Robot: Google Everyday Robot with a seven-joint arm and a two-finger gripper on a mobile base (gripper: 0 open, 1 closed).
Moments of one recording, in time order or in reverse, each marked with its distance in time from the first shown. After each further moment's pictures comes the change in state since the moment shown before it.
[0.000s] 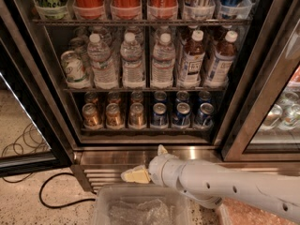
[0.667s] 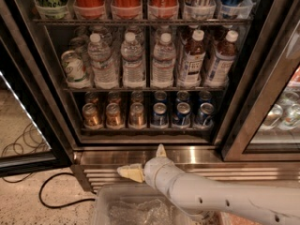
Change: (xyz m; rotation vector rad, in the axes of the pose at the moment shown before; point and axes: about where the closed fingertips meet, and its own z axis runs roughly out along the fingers) arm -0.009 -0.003 0.009 0.130 -0.119 0.052
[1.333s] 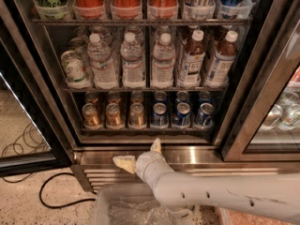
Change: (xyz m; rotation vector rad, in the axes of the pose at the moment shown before) arm -0.018 -0.006 0.031 0.127 -0.067 0.008
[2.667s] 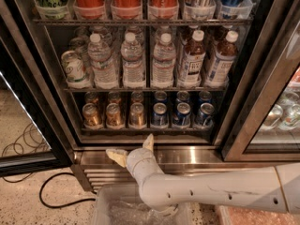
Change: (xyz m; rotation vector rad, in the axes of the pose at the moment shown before) arm -0.015 0.011 0.036 0.061 -0.119 0.044
